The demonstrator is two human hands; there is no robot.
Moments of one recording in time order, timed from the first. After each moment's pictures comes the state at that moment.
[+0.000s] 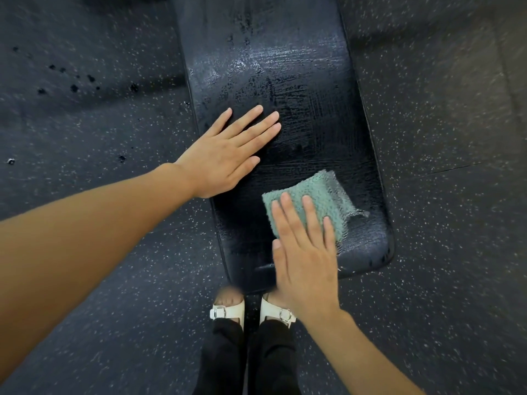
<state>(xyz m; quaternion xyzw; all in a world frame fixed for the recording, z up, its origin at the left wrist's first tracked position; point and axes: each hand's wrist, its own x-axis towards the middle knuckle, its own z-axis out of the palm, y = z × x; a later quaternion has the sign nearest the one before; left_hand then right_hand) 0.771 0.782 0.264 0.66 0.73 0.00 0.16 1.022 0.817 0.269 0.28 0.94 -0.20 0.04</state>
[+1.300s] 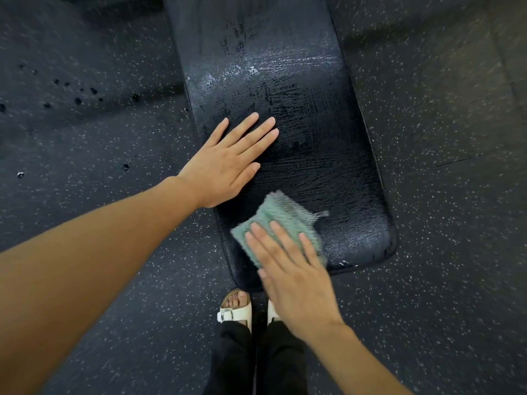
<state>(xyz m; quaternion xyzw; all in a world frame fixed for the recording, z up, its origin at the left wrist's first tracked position) 0.786 0.776 0.264 0.64 0.75 -0.01 0.16 1.042 0.796 0.263 0.15 0.97 -0.14 0.10</state>
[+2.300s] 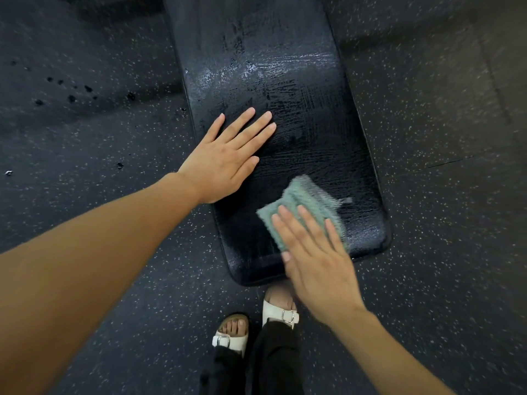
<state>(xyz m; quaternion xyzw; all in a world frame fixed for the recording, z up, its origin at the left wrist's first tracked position) 0.794 0.775 0.262 0.62 0.77 0.00 0.15 1.060 0.826 0.260 0.18 0.97 -0.12 0.07</state>
